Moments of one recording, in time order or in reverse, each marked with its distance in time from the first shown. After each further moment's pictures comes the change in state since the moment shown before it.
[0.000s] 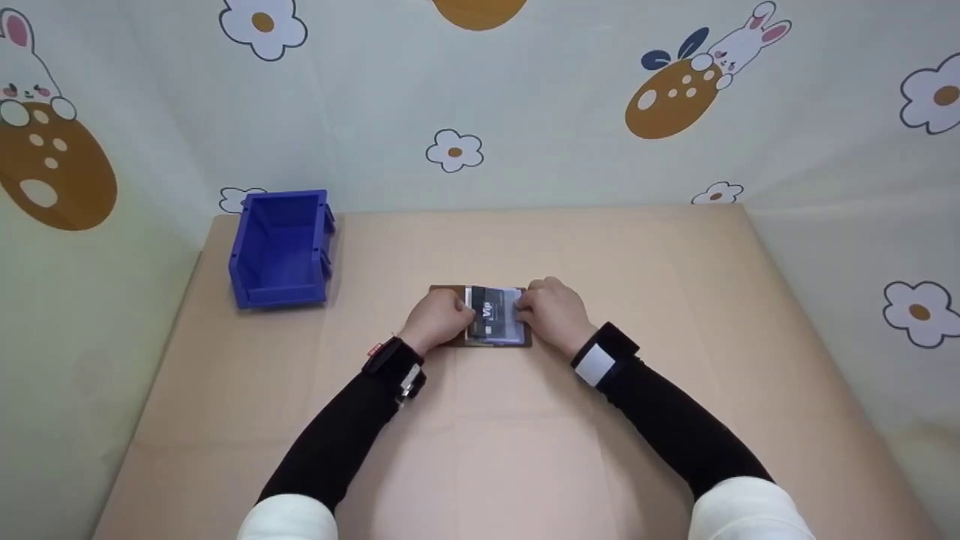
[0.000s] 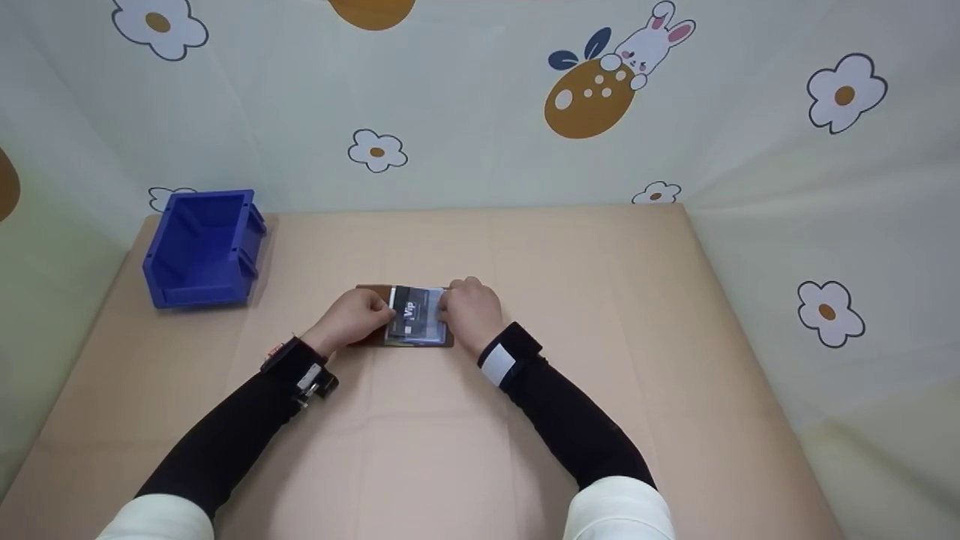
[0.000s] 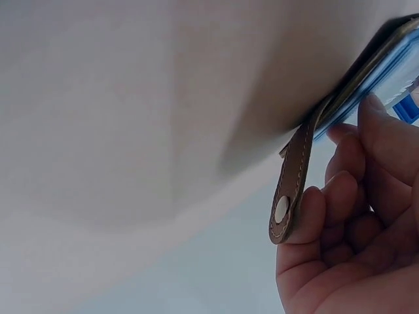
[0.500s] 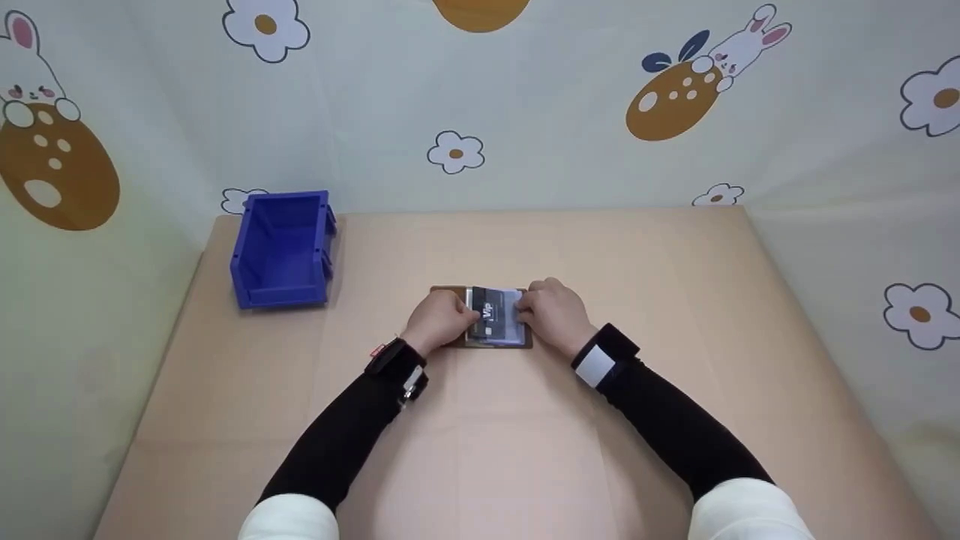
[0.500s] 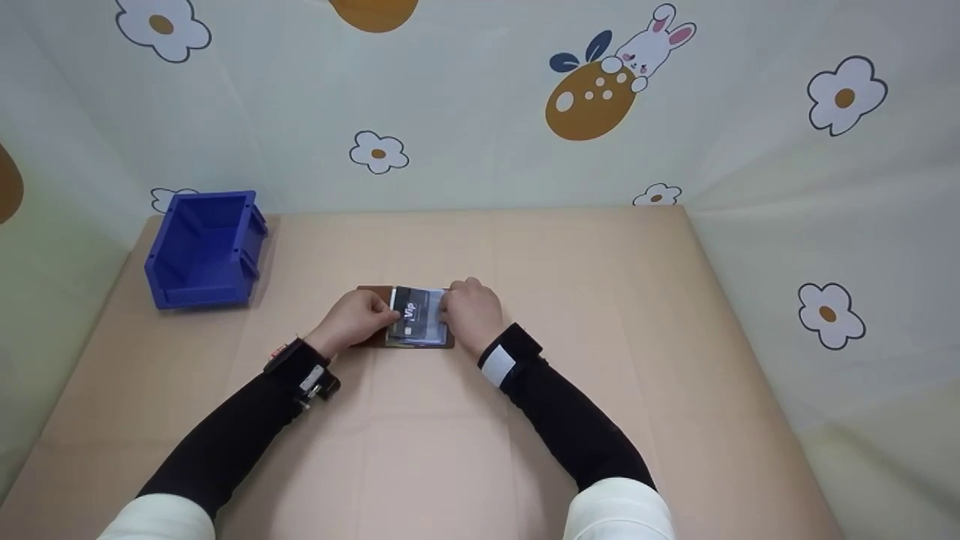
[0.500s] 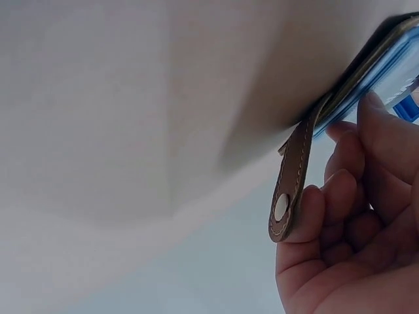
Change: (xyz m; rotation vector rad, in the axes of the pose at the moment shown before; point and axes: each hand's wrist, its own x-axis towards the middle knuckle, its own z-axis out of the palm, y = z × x) left_hand 0.001 0.000 0.002 0.011 0.007 -0.003; right_hand 0.001 0.000 0.000 -0.023 -0.004 -0.014
